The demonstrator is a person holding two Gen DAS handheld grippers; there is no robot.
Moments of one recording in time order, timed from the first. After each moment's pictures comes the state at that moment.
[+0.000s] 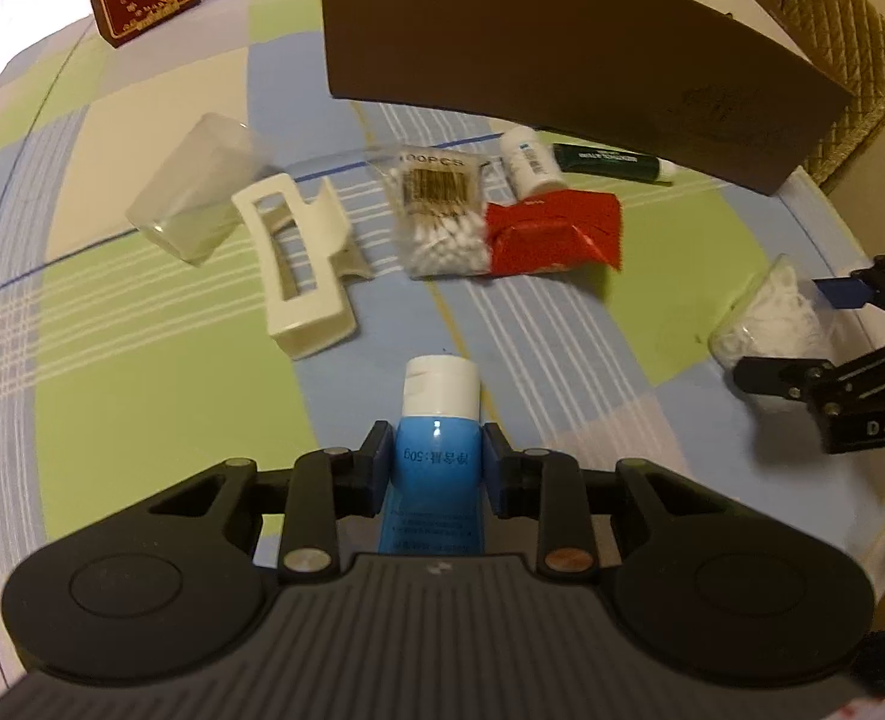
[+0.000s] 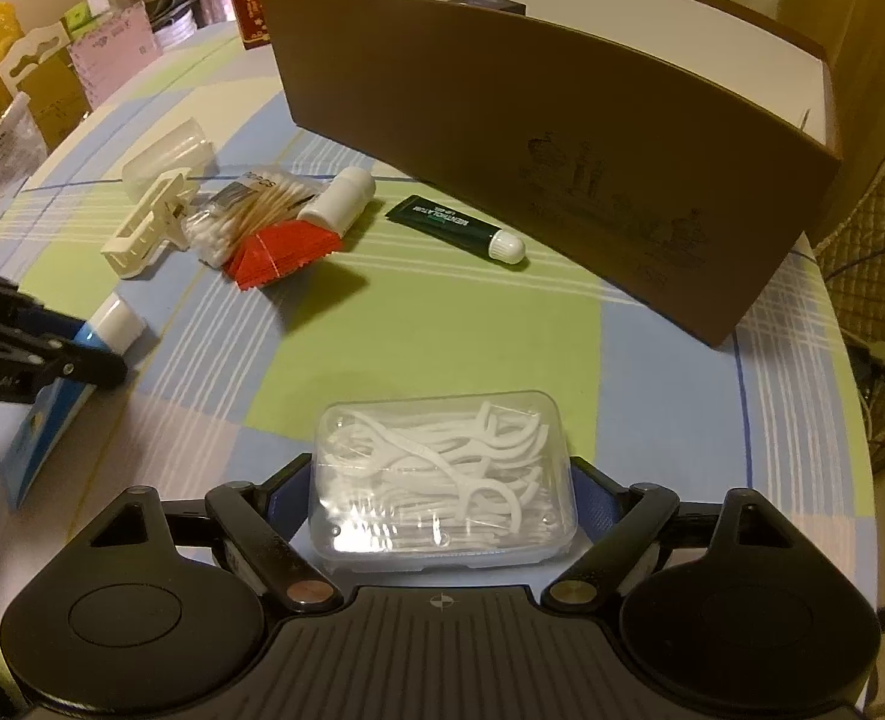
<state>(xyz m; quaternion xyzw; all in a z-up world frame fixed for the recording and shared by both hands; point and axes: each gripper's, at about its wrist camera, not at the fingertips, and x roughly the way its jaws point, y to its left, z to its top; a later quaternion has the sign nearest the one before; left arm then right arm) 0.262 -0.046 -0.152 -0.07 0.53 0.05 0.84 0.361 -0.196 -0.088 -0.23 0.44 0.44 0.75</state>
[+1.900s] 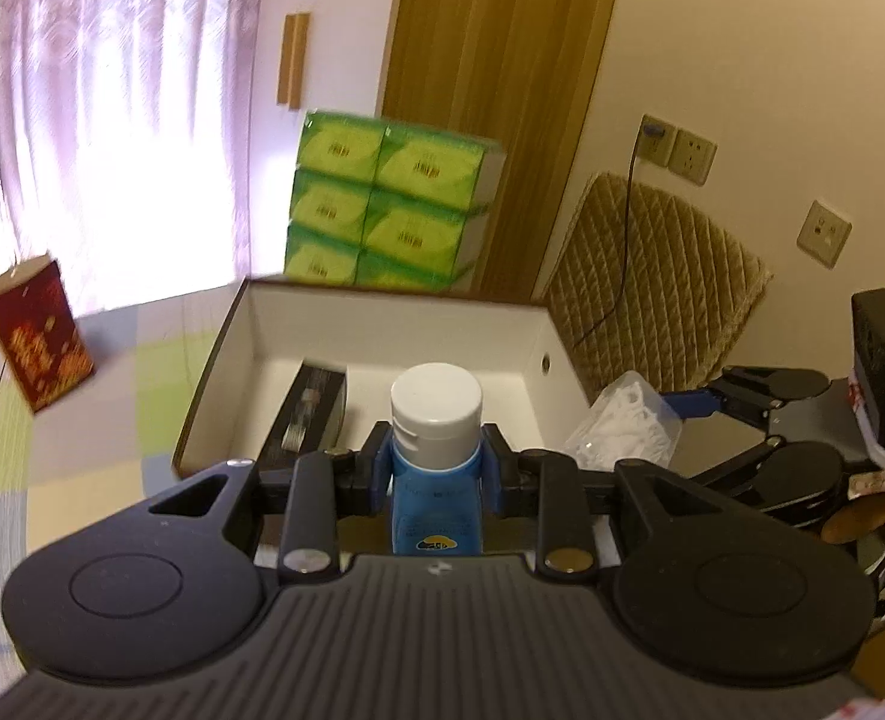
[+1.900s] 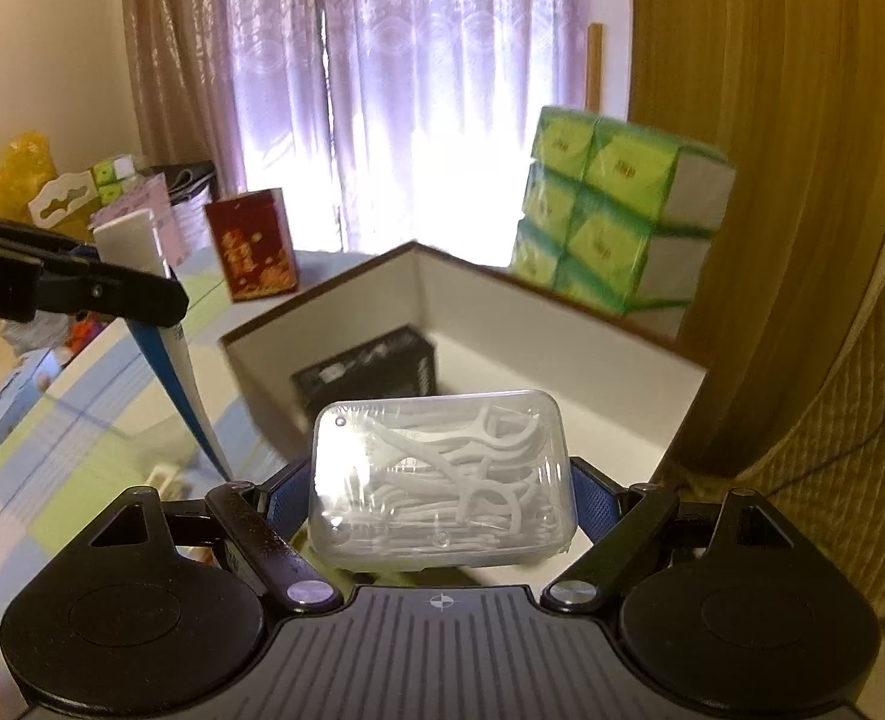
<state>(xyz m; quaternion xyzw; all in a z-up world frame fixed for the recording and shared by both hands) 0.357 -0.089 0.045 -0.05 0.31 -0.05 0.95 0.458 -0.196 0.070 -0.16 0.29 0.50 0.80</state>
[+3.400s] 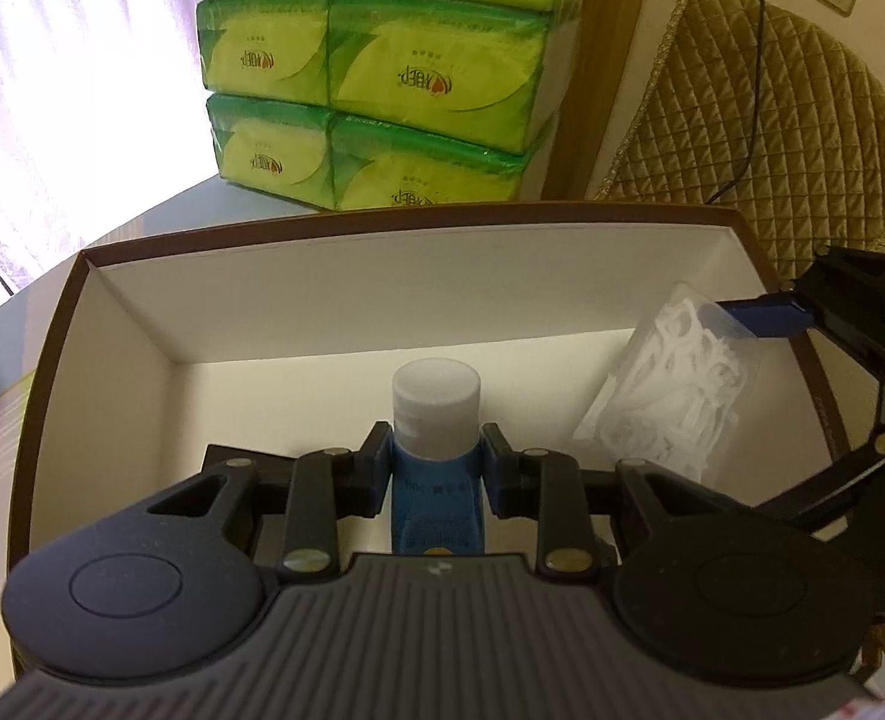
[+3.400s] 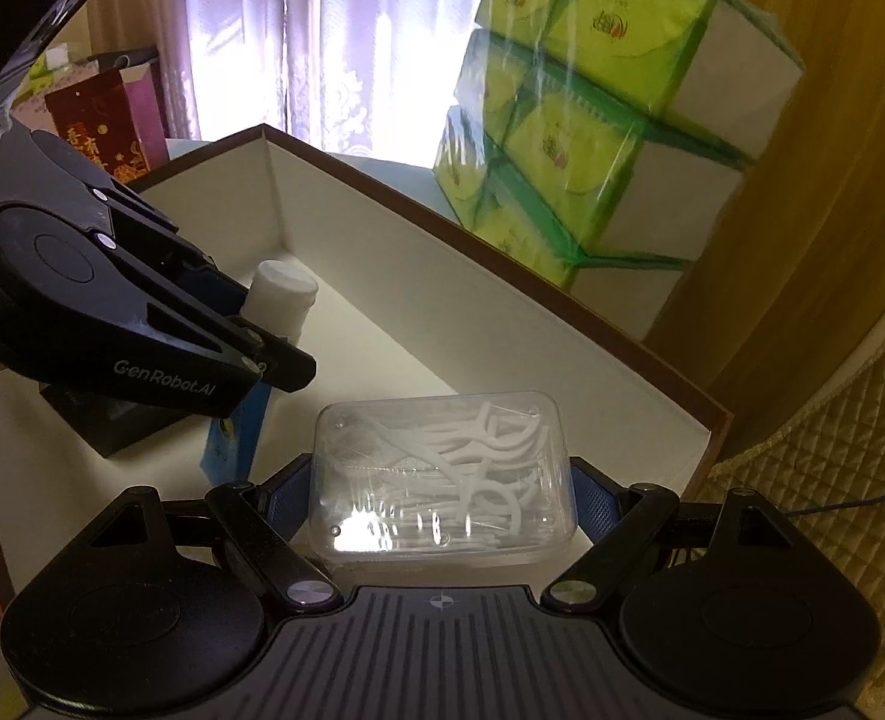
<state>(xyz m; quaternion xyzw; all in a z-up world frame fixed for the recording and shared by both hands) 0.612 -0.104 -0.090 0.01 0.49 -0.03 0.87 0.608 -0.108 -0.017 -0.26 0.35 0.46 0.77</state>
